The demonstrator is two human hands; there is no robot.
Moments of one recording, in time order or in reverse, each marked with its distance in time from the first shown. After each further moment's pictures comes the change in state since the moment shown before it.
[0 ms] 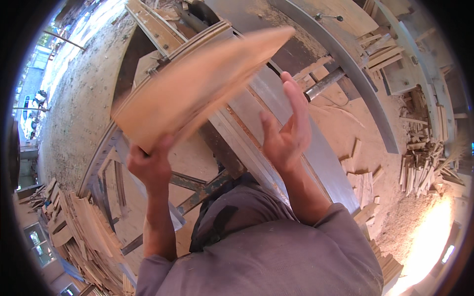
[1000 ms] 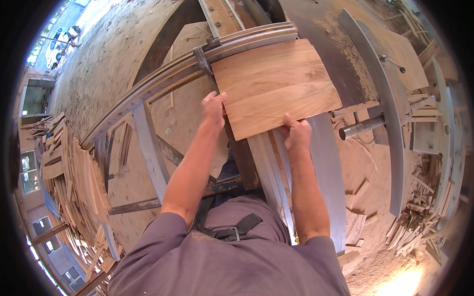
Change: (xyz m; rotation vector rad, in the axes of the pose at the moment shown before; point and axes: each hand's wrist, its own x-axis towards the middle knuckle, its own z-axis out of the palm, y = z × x) left_hand 0.025 -0.147 0.179 -0.939 0.128 -1.147; right_hand -0.051 0.159 0.098 0.655 -0.062 1.377
